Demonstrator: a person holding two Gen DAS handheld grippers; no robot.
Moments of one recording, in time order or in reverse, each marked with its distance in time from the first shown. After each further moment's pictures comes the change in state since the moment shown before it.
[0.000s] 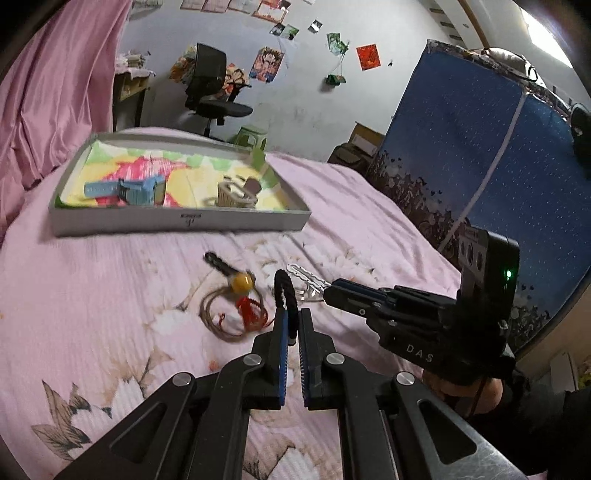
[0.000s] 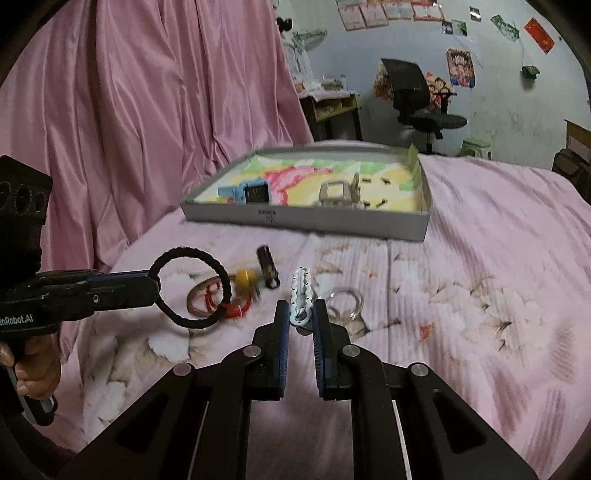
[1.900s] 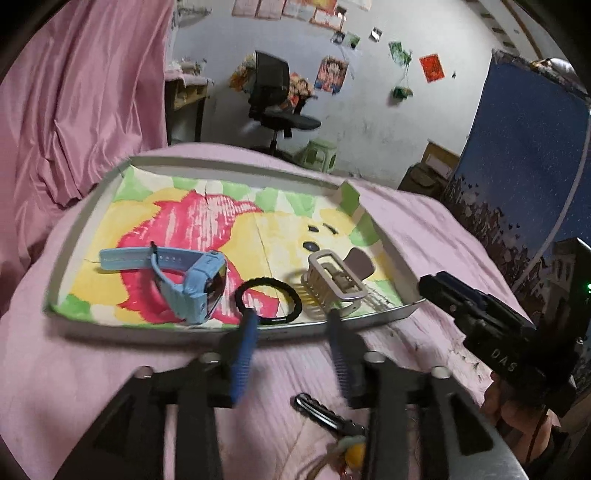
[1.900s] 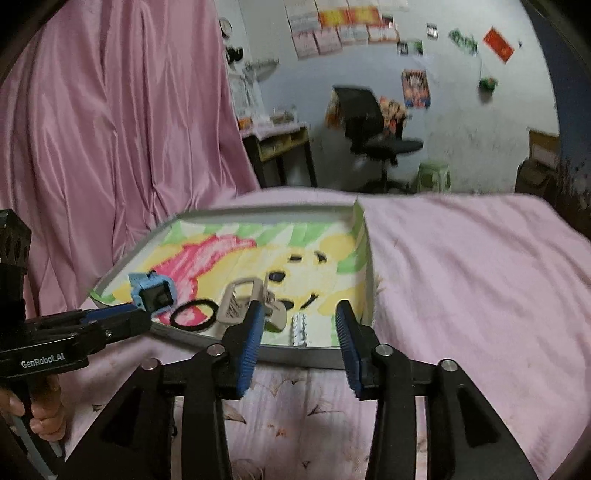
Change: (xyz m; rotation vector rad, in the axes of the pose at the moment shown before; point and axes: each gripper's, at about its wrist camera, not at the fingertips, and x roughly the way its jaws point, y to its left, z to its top) left arm 0.081 0.057 0.082 -0.076 -0.071 0.266; right arm 0.069 -0.051 0.079 0.062 -0.149 -0.178
